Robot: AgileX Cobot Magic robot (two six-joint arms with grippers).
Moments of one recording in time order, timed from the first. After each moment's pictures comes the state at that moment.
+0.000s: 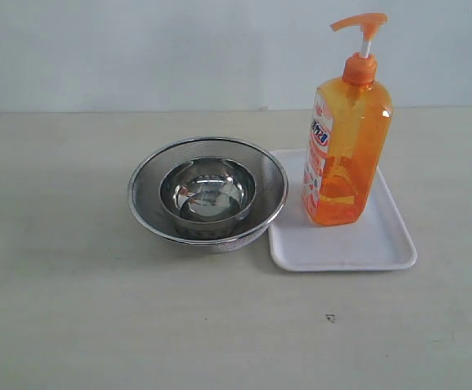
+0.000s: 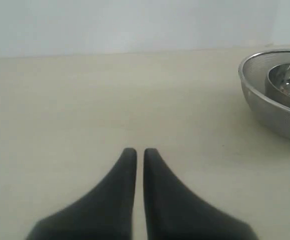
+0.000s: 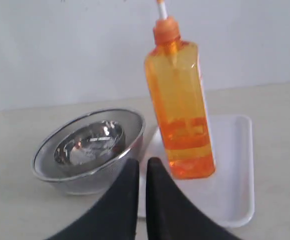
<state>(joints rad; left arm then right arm) 0.02 0.00 0.00 -0.03 0.35 0.08 0.24 0.17 0.00 1.64 0.20 -1.37</state>
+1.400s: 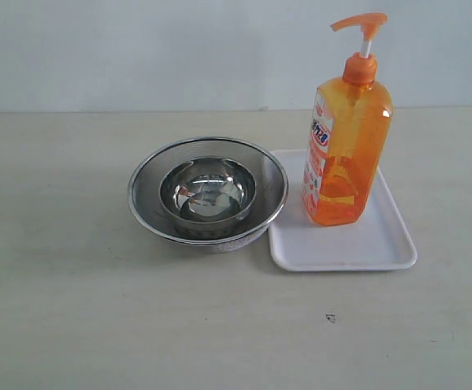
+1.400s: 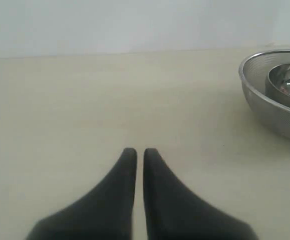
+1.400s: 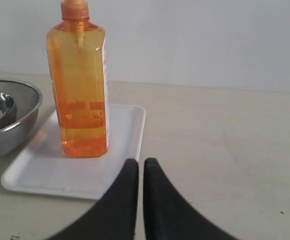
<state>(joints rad) 0.02 0.00 0.00 -0.03 0.35 0.08 0.16 0.00 0.00 -0.07 0.23 0.06</state>
